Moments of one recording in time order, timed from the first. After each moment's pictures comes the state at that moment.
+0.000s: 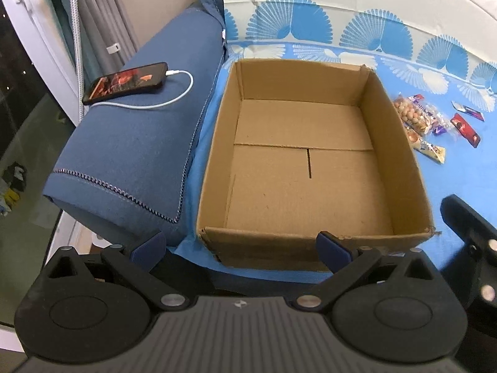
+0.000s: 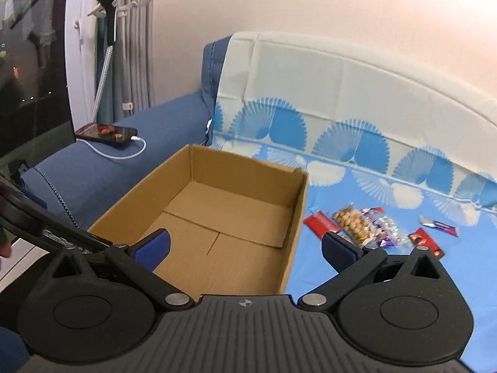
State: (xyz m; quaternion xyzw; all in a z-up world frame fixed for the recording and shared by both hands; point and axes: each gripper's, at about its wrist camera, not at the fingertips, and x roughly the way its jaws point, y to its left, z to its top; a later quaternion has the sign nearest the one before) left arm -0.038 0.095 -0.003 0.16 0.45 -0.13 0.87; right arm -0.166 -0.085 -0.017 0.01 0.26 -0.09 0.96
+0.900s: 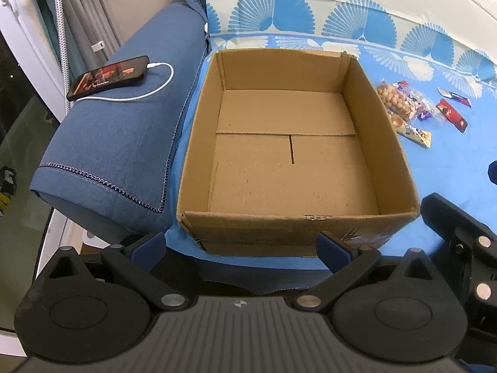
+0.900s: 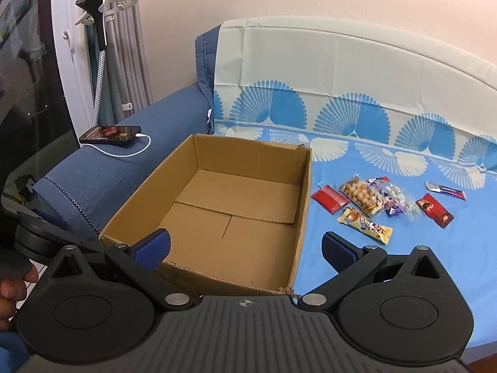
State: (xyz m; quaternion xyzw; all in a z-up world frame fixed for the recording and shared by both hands) left arm -0.052 0.087 -0.010 0.17 0.46 -0.15 0.86; right arm -0.173 -0.077 -0.020 0.07 0.28 -0.10 0.95
